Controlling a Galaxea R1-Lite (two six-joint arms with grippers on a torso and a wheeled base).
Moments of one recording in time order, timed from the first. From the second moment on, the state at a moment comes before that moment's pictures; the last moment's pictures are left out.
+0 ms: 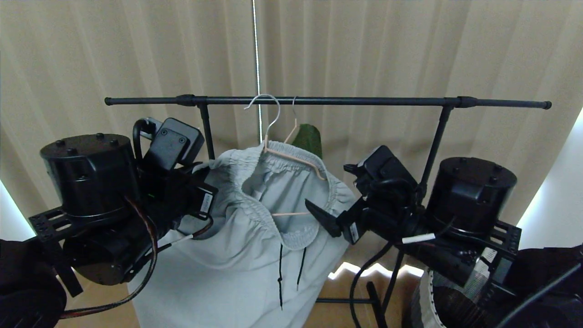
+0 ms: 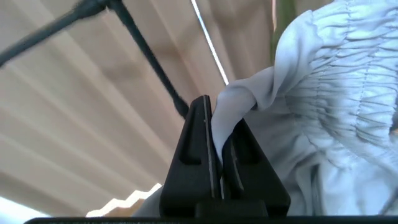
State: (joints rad) left arm -0.57 1.56 -0.66 -0.78 0.46 0.37; right arm 0.71 1.79 -0.72 -0.98 -0.09 -0.28
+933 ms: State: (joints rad) left arm -0.69 1.56 -0.60 -0.88 0.46 0.40; right arm 0.63 1.90 -0.85 -0.98 -0.09 -0.34
